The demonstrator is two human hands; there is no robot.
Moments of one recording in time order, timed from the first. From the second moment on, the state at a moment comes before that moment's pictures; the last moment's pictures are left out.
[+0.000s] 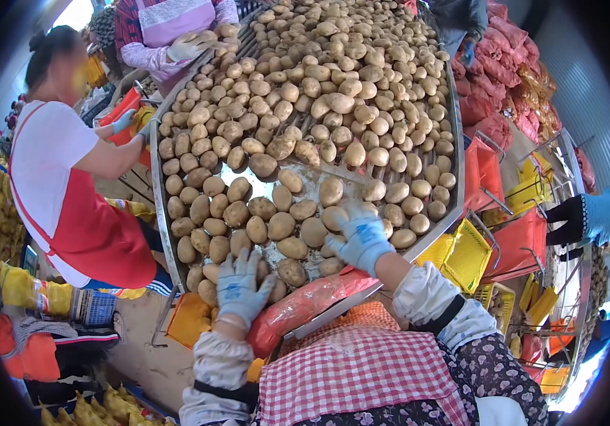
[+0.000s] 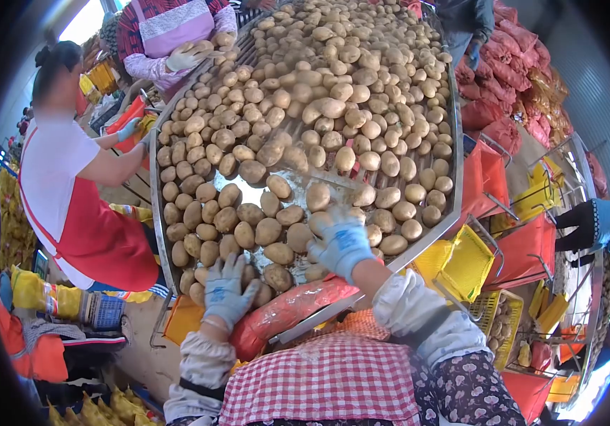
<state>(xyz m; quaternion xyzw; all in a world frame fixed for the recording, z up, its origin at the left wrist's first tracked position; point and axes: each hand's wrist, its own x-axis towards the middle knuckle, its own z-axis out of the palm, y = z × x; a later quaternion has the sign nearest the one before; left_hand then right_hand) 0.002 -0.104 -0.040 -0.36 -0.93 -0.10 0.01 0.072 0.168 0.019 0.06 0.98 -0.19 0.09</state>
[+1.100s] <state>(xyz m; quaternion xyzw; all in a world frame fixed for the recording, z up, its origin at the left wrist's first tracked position) 0.003 0.034 0.022 -0.33 -0.67 -0.65 -0.12 0.072 0.189 0.071 -0.03 0.61 -0.79 -0.02</state>
